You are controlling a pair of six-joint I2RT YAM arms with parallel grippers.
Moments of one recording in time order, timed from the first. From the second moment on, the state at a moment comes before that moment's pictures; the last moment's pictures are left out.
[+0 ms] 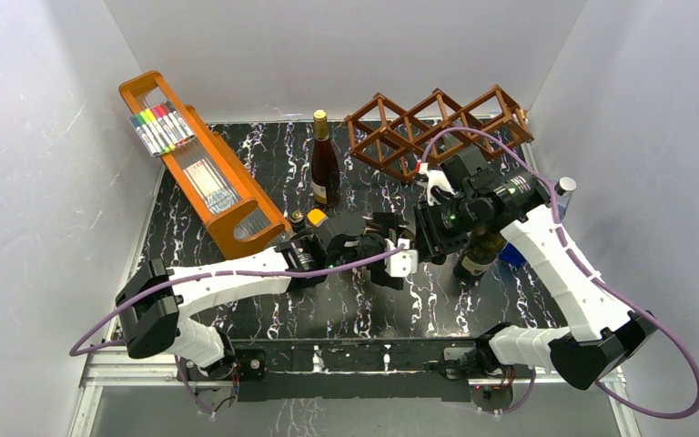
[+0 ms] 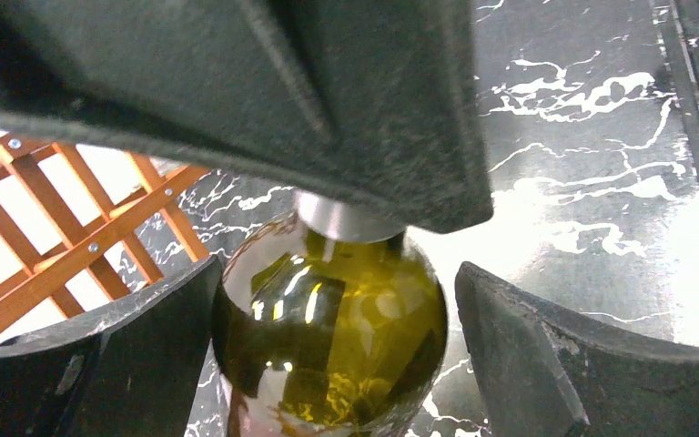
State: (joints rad) left arm -1.10 1.44 1.01 0.10 0.24 0.71; right arm 0.57 1.23 1.46 -1.38 -0.40 0.23
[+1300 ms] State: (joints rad) left arm -1.09 1.47 1.06 0.12 -0.11 0.26; right arm 0.55 1.04 1.34 -0.83 -0.08 0.44
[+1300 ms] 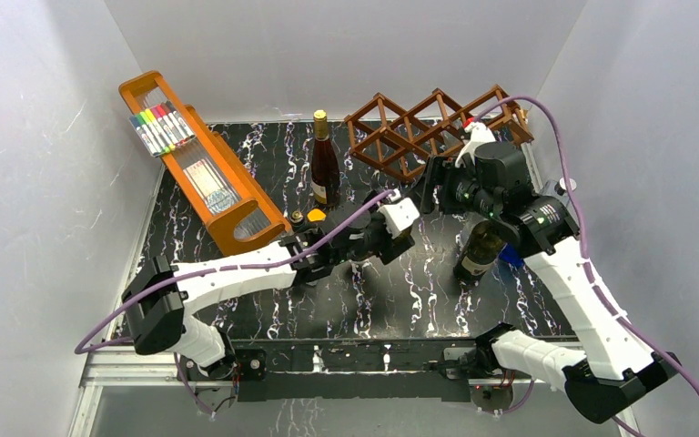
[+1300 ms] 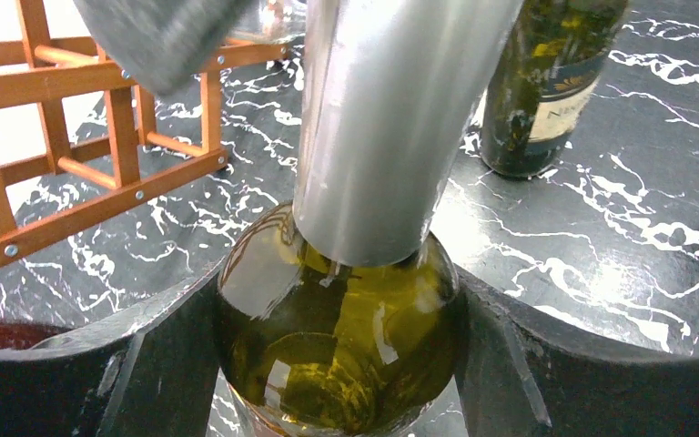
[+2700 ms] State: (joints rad) left arm -1.00 1.45 0.93 0.27 0.02 -0.12; right arm 0.56 0.78 1.18 -0.61 0.01 0.34
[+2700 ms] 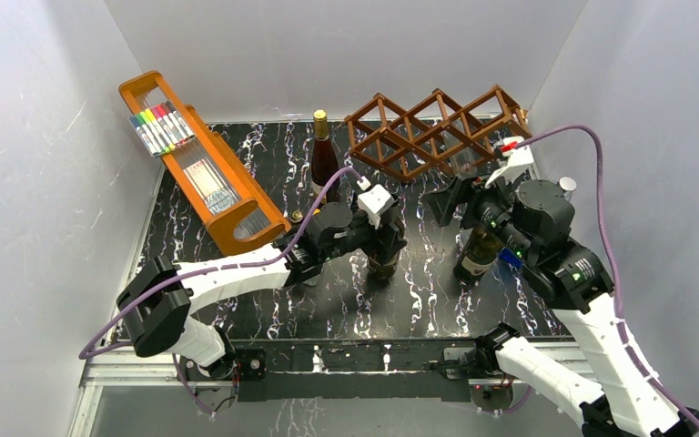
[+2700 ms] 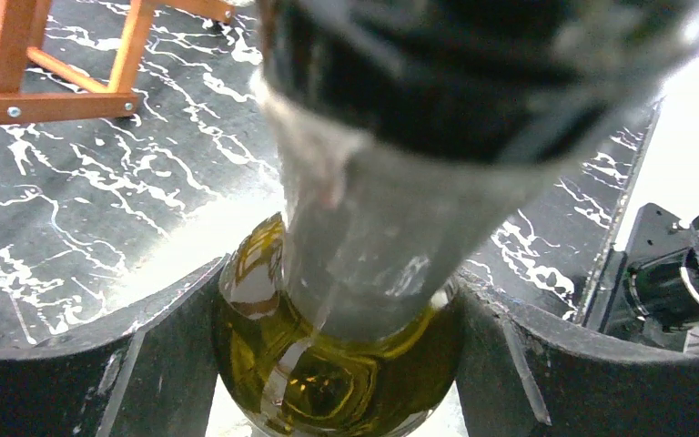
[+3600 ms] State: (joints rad) left arm -1.00 1.52 0.86 0.41 0.07 -0.09; right arm 0.56 0.75 1.23 -0.65 0.06 0.31
